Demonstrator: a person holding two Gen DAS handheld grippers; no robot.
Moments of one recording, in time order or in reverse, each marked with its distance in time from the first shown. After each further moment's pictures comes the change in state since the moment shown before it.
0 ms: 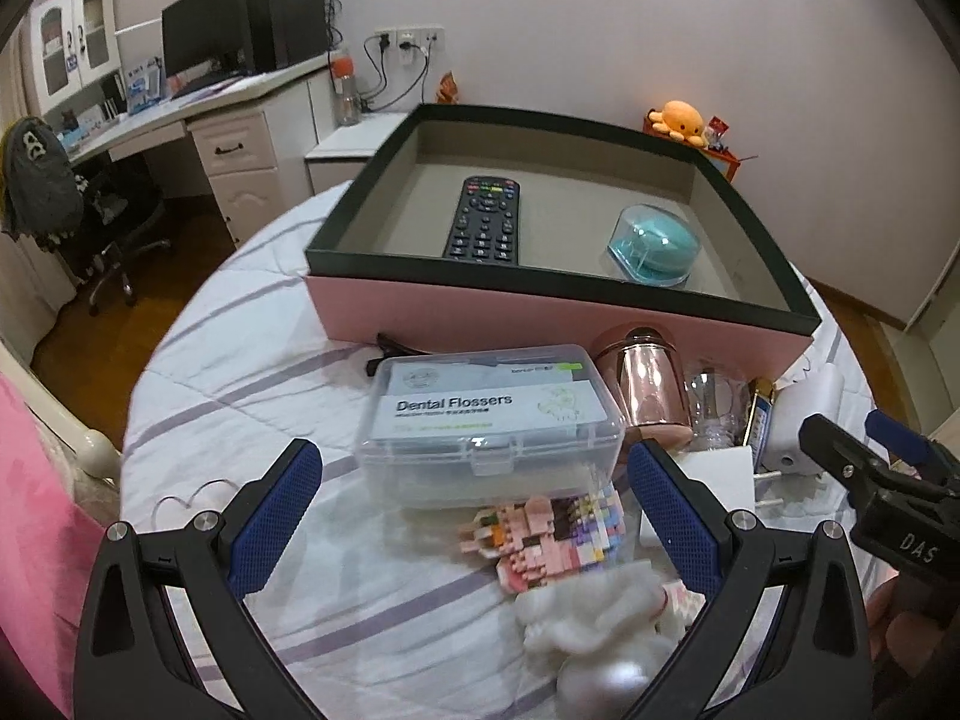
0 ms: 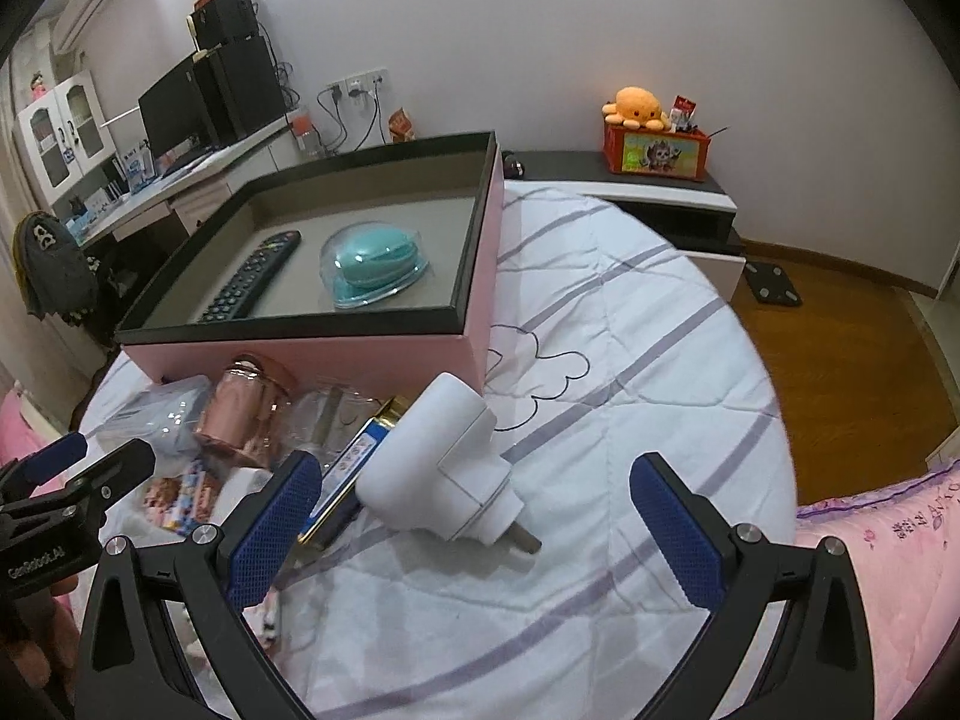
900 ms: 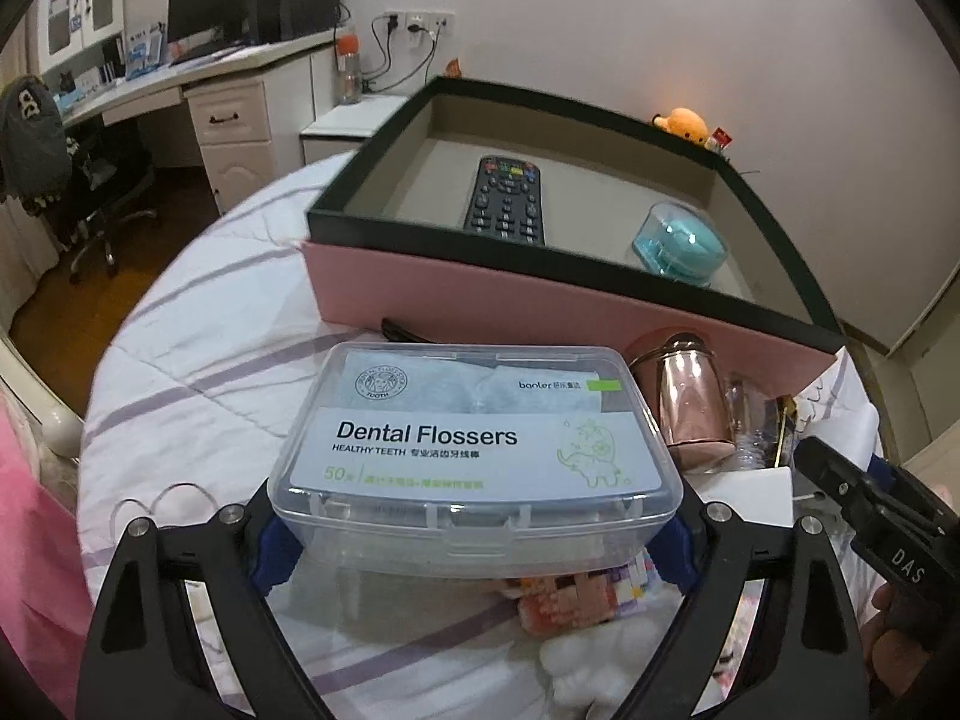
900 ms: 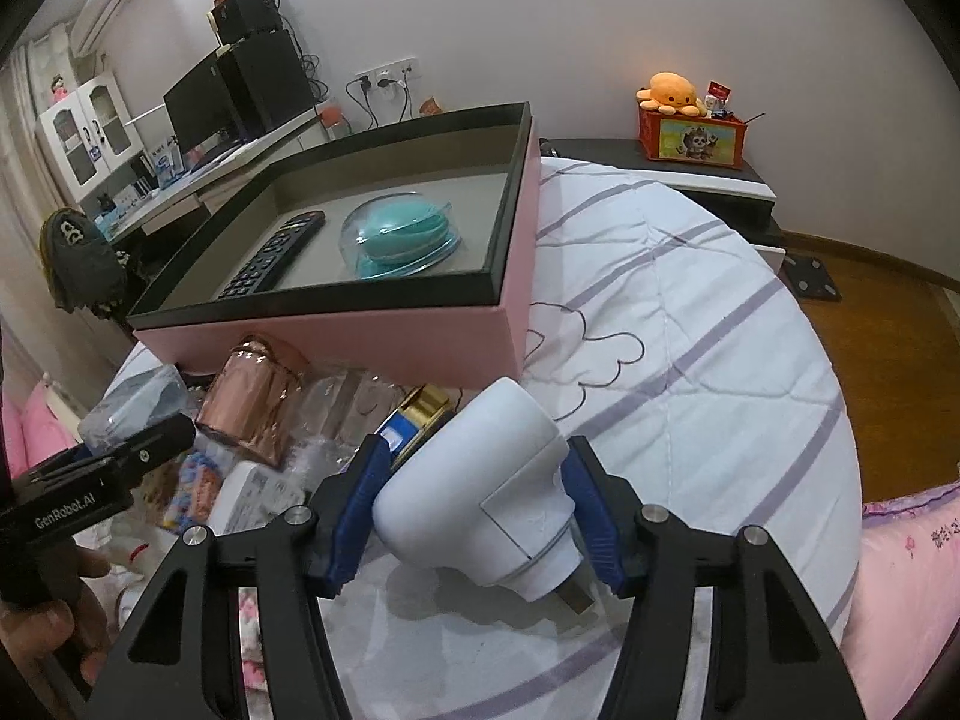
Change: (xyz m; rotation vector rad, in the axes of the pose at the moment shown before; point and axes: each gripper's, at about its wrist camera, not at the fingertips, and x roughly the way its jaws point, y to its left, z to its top) left arm 0.016 0.023 -0.003 -0.068 0.001 -0.056; right arm 0.010 0.004 -0.009 -0.009 0.003 0.100
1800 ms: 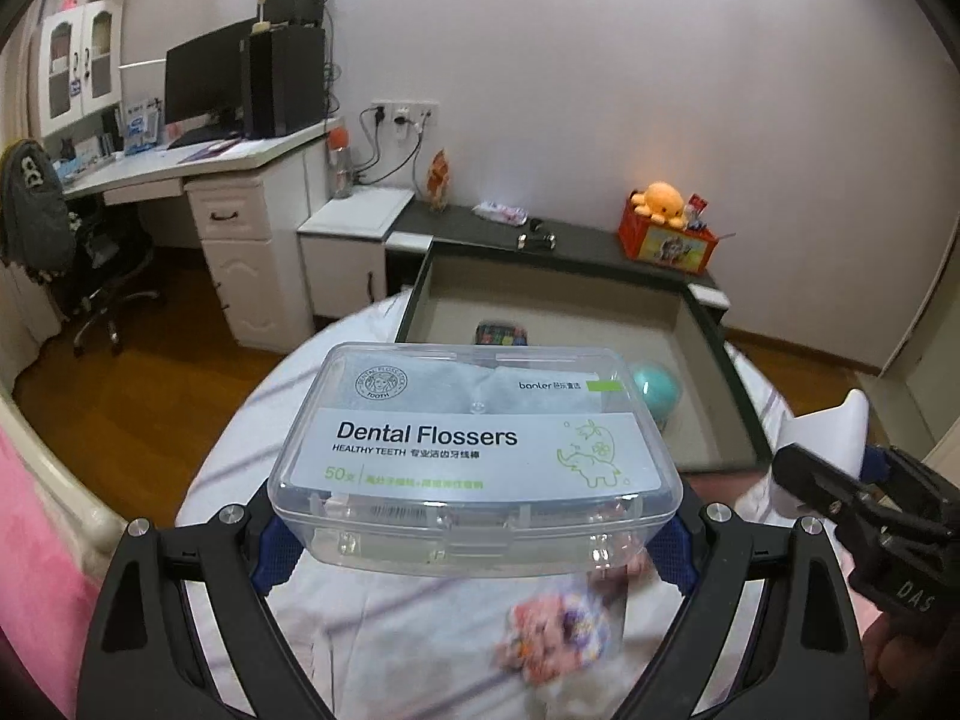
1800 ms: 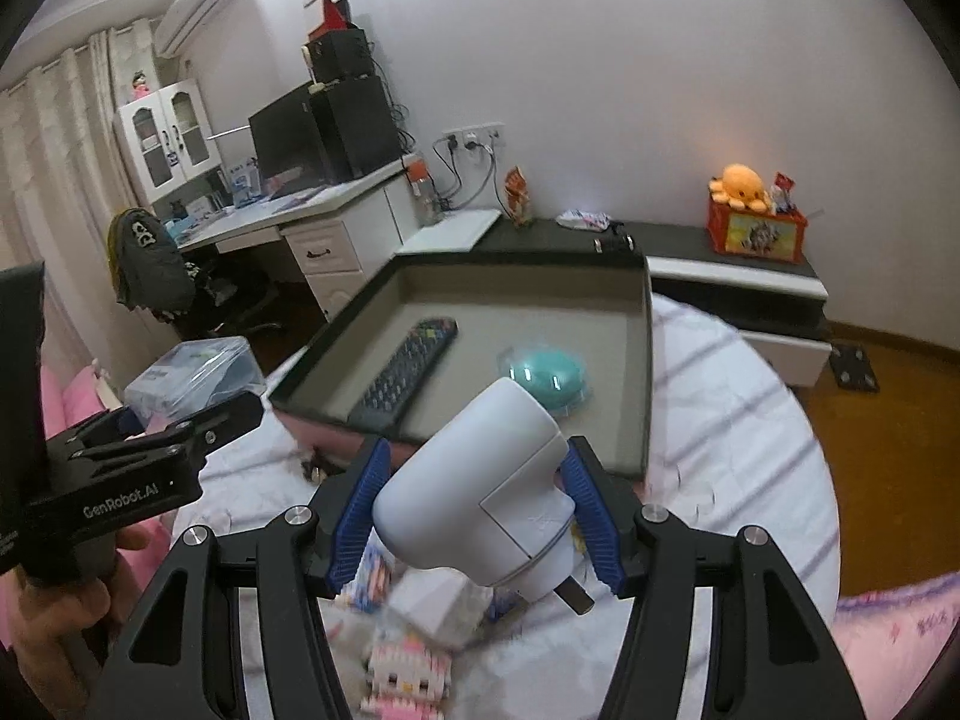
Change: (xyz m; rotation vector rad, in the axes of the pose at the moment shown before) left arm -0.065 0.003 0.072 0.059 -0.178 -0.022; right arm -0.049 0.059 0.067 -0.136 -0.142 0.117
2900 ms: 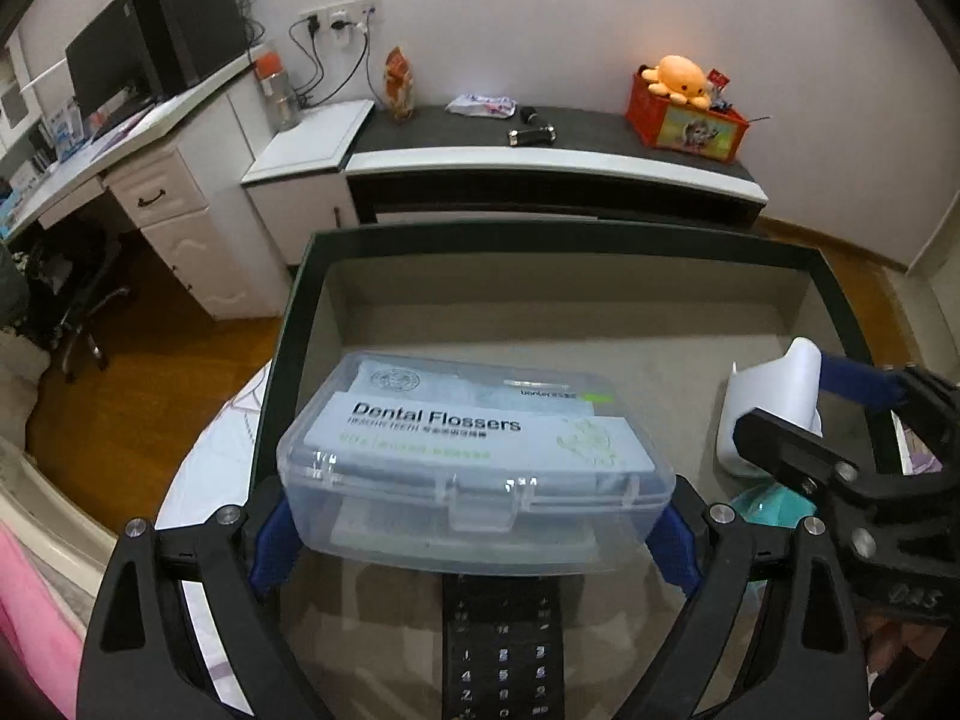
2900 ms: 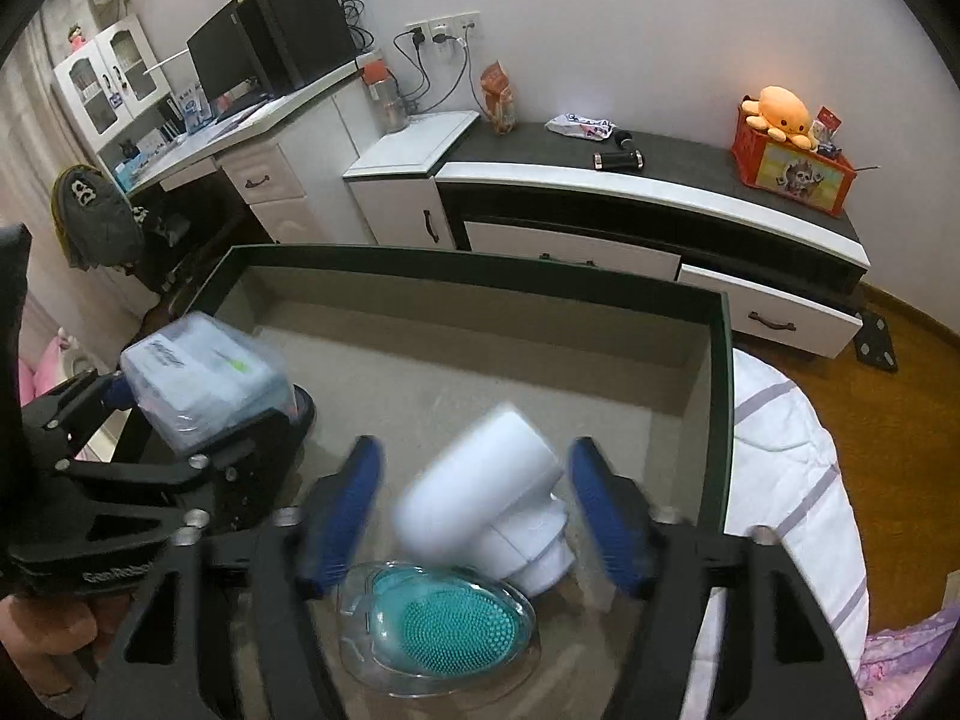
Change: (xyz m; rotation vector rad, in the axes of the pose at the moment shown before) left arm 0.203 -0.034 0.080 0.141 0.303 0.038; right arm 0.180 -0.062 0.081 0.022 0.289 -0.025
